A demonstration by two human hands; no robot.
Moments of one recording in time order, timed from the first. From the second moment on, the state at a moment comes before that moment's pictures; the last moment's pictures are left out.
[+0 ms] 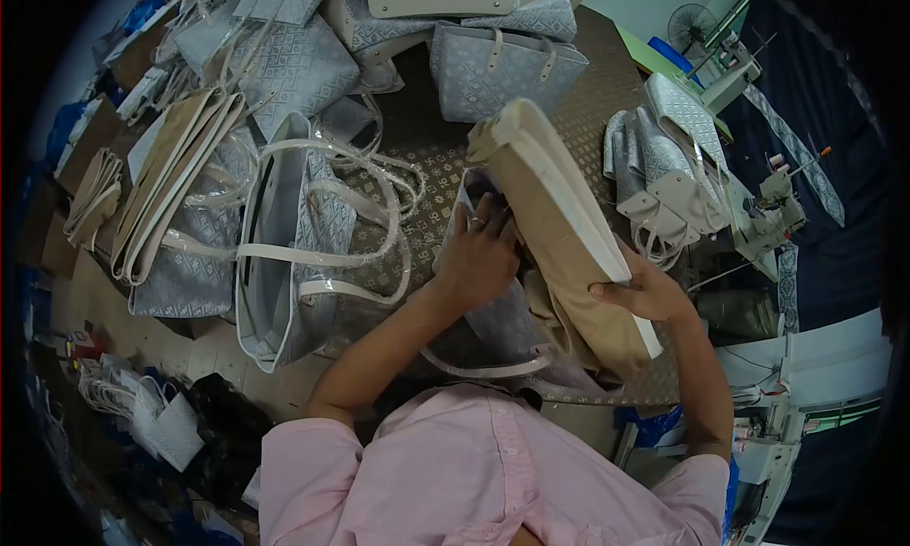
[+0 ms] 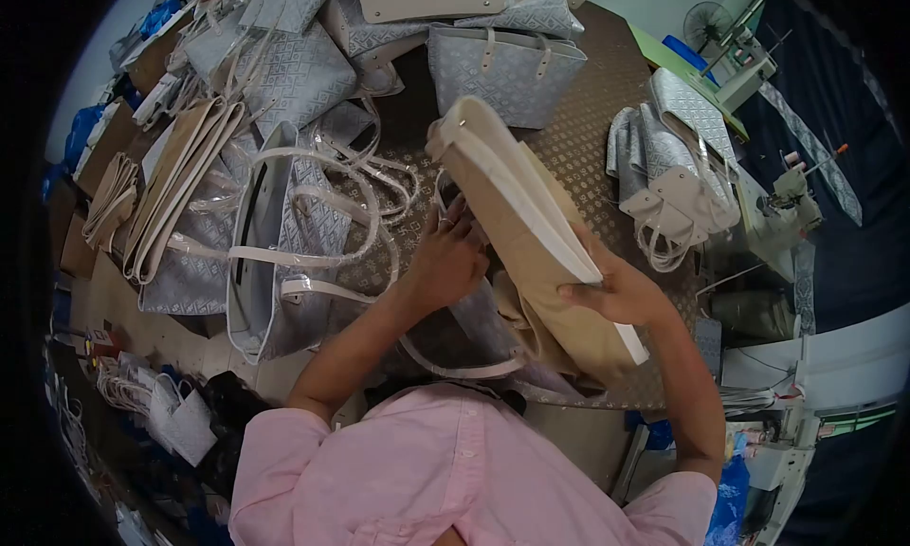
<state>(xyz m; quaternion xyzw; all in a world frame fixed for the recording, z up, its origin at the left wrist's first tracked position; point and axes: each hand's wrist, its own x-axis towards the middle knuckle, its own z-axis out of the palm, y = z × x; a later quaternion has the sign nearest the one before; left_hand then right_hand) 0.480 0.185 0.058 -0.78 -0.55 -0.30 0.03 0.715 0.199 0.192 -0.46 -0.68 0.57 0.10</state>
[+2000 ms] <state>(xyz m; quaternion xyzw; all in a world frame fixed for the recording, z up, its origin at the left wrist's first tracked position) 0.467 0.173 0.069 -0.78 -0.51 -0.36 -0.01 0.675 0.142 0.113 -0.45 -0.82 0.35 -0.05</state>
